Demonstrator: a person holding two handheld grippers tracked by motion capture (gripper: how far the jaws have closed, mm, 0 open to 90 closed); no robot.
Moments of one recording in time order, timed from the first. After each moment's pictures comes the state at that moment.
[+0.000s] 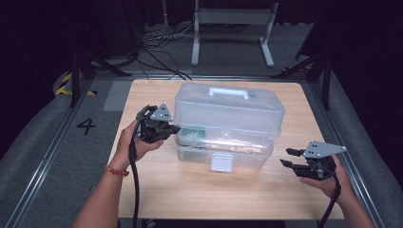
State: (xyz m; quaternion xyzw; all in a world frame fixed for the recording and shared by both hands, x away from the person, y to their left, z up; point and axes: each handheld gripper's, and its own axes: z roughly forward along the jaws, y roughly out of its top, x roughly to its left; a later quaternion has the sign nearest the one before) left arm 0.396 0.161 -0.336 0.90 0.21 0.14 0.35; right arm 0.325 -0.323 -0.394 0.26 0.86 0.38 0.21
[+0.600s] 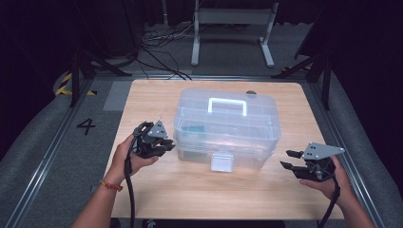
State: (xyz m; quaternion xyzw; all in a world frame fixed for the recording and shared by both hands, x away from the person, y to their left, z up) left arm 0.375 0.177 -0.376 0.91 0.23 0.12 0.32; right arm 0.322 -0.324 -0.398 0.27 0.87 0.36 0.21
